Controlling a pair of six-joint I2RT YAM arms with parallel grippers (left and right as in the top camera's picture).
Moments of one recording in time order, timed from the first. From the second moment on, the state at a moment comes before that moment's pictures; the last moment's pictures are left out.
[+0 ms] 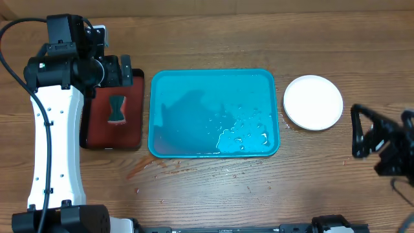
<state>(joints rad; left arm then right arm) 0.10 1.60 1.70 -1.13 0.09 0.01 0.09 1.02 2.04 -1.46 -0.08 0.32</state>
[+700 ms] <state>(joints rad) 0.10 1.60 1.70 -1.13 0.09 0.01 0.01 0.36 0.61 -0.22 -0.19 0.16</state>
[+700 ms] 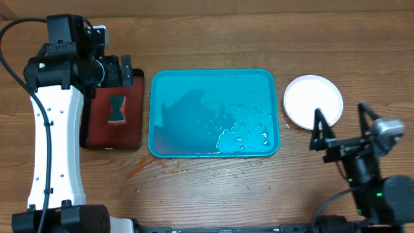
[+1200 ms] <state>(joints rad) 0.10 1.60 1.70 -1.13 0.09 0.01 0.01 0.10 0.11 0.17 -0.20 0.15</state>
